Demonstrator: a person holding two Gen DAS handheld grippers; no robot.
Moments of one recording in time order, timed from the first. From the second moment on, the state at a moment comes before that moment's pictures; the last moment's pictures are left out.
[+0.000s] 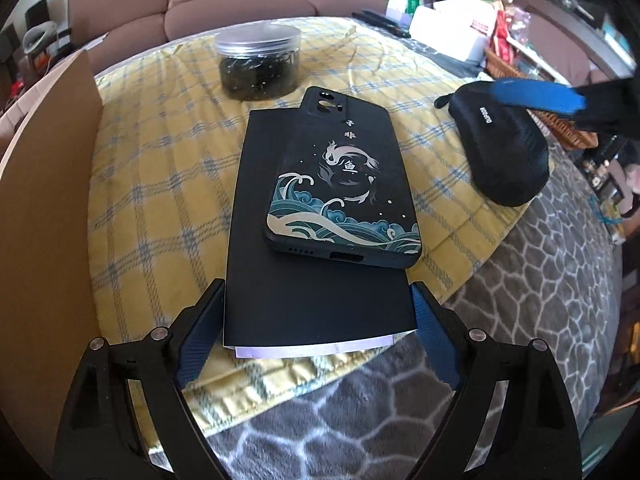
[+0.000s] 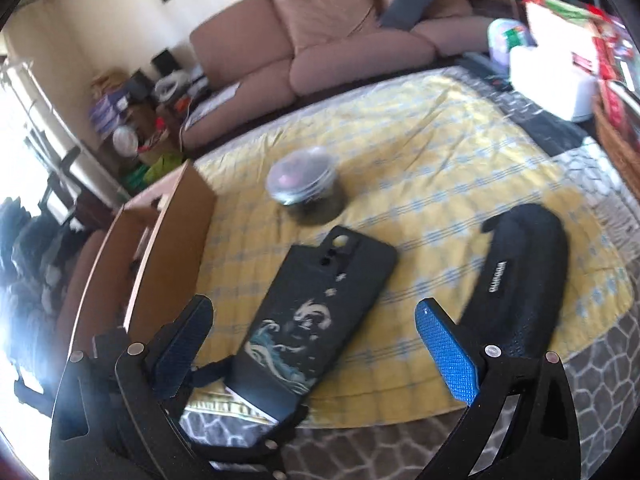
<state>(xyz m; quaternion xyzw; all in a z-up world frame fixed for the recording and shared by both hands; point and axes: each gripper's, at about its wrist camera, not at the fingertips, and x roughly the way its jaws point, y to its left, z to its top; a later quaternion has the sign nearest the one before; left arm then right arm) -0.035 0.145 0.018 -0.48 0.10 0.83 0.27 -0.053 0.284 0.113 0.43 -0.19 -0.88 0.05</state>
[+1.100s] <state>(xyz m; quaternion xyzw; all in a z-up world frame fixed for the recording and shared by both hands) -0.040 0.138 0.021 -0.49 0.06 0.83 0.26 -0.107 0.314 0.057 0.53 -0.27 -0.81 0.00</state>
